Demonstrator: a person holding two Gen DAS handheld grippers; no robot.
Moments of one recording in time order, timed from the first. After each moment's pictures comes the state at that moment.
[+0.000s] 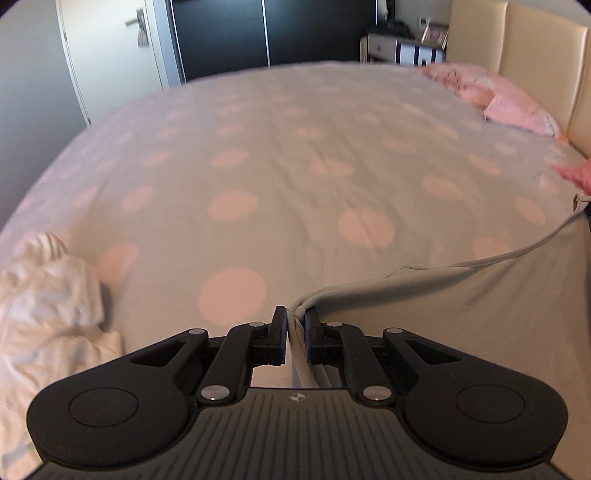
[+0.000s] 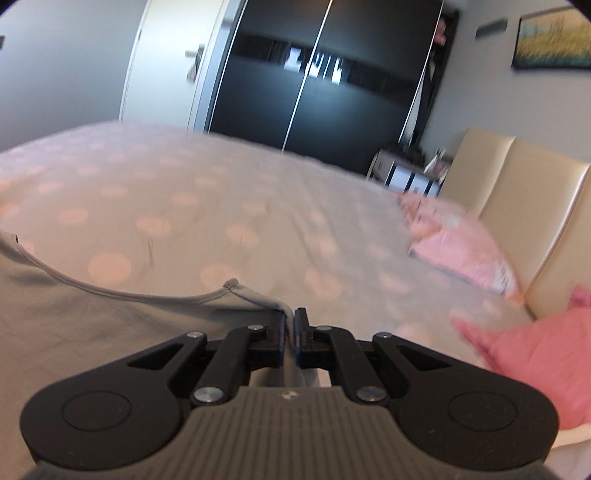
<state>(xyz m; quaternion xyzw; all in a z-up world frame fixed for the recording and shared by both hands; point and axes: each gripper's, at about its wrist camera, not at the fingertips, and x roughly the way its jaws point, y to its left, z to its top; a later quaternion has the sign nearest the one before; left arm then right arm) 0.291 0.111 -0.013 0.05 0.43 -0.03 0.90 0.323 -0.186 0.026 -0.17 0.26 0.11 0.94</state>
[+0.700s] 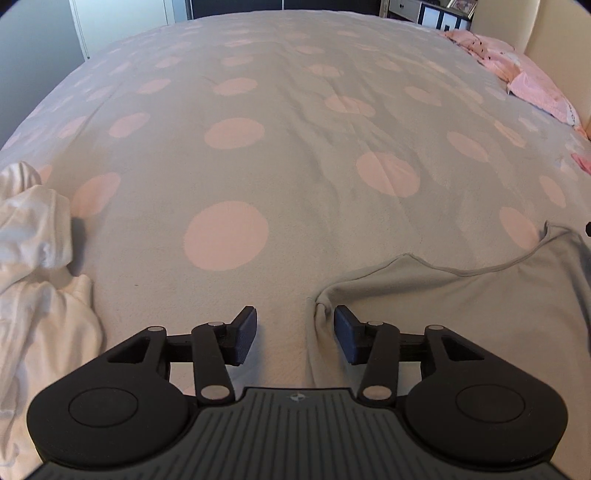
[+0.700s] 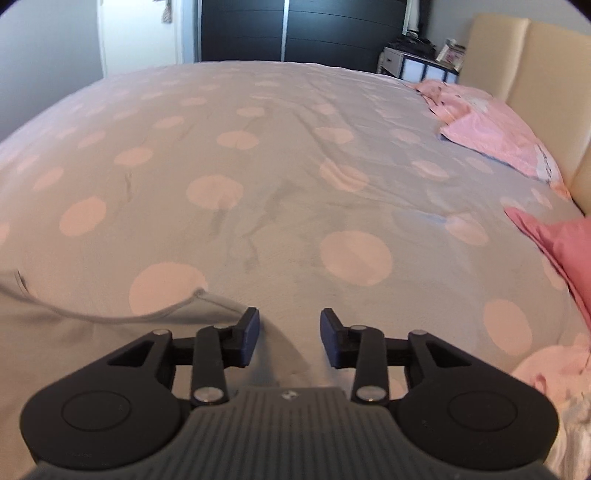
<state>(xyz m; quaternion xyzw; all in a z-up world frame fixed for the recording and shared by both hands) 0.301 0.135 -0.035 0.01 0.50 -0.03 0.87 0.376 -0.223 -0.008 -0.06 0.39 0.11 0.91</state>
